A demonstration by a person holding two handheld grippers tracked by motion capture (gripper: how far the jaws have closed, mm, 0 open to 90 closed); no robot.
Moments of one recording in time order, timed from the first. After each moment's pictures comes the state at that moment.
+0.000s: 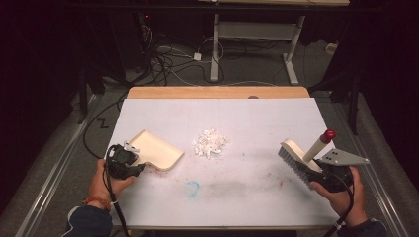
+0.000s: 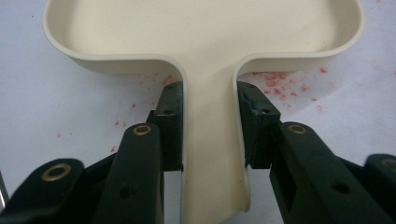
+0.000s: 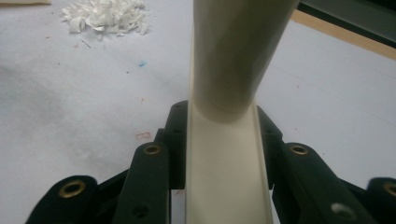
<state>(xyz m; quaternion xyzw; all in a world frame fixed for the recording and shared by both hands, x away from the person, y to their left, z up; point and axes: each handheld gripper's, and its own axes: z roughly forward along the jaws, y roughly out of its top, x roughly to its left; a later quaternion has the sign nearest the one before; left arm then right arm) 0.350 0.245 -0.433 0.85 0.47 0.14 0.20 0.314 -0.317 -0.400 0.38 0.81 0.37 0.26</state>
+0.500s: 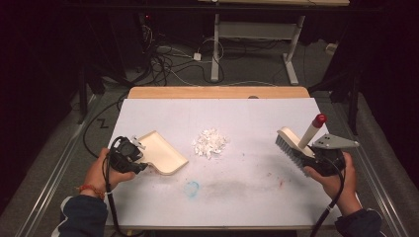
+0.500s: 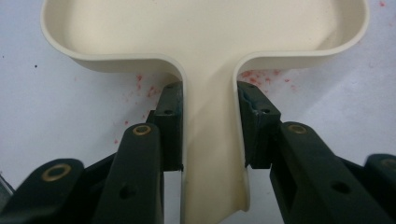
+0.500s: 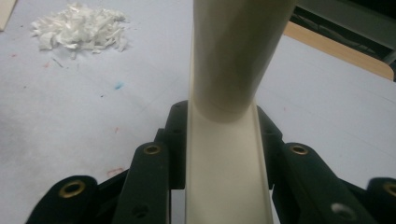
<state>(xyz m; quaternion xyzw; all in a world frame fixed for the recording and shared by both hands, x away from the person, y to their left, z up) 0.370 0.238 -0.414 0.91 0.38 0.09 0.15 0.352 -0.307 -0.391 0.38 0.81 0.36 0.27</state>
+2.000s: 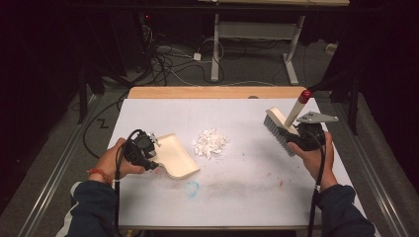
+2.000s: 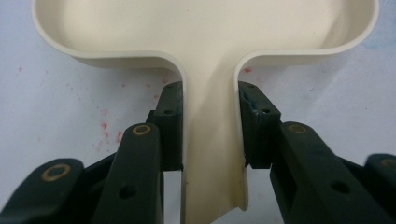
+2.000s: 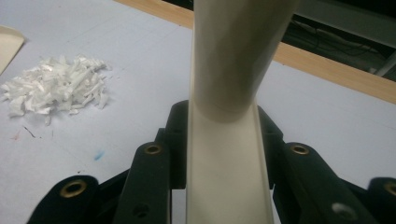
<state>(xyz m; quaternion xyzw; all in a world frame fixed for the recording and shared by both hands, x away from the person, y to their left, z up) 0.393 0.204 -0.407 0.95 0.30 0.03 0.11 0.412 -0.278 -0.385 0.41 0.78 0.39 0.27</state>
